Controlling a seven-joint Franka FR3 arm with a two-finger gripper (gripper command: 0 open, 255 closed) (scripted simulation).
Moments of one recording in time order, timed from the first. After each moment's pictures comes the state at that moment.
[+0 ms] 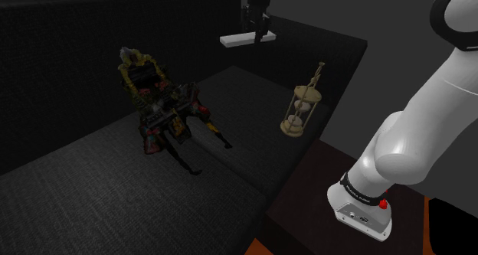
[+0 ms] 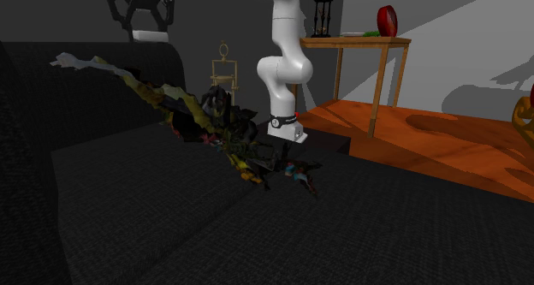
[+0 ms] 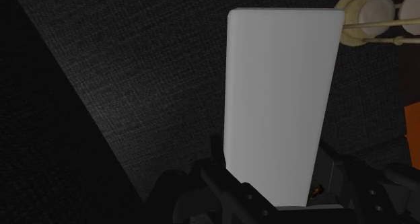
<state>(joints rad) 0.03 -0.04 -0.10 -1.67 0.00 1.68 -1.28</state>
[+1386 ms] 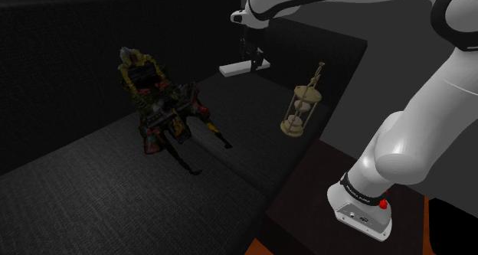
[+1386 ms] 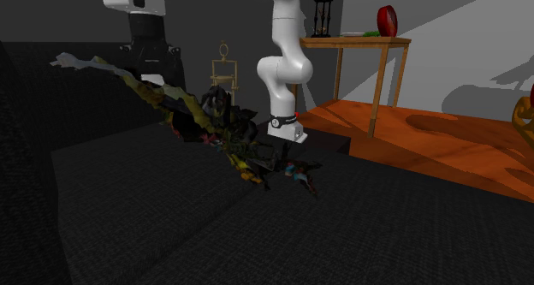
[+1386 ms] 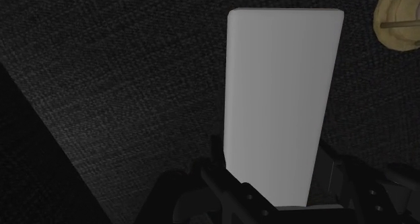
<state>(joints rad) 0.03 -0.04 -0.10 -1.96 0.00 1.96 -1.28</state>
